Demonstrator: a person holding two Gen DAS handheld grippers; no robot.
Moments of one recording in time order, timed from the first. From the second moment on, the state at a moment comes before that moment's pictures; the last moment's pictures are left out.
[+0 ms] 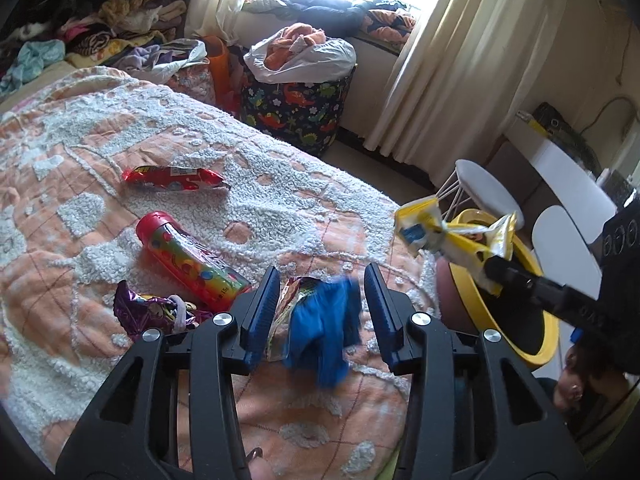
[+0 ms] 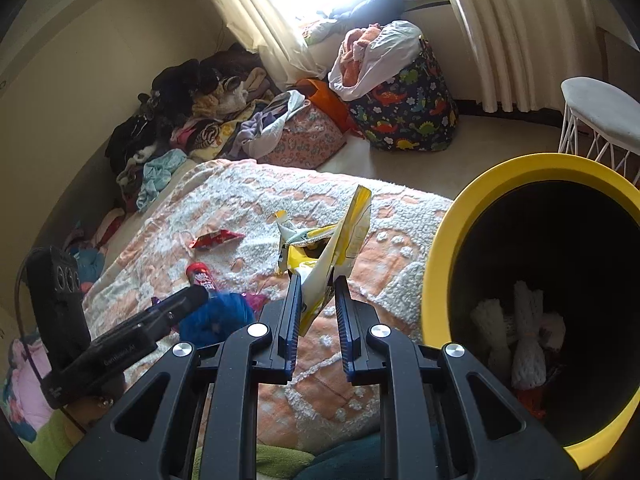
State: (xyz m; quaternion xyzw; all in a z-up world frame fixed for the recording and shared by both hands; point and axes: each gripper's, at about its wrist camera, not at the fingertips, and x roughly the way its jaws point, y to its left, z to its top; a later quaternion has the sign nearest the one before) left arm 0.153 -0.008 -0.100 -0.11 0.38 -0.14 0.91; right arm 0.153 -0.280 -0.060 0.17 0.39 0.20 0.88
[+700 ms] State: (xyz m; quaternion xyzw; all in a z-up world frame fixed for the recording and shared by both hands) left arm 0.120 -0.083 -0.130 0.10 0.45 -0.21 0.86; right arm 0.149 -0.355 -0.034 0.24 0.34 0.15 0.90
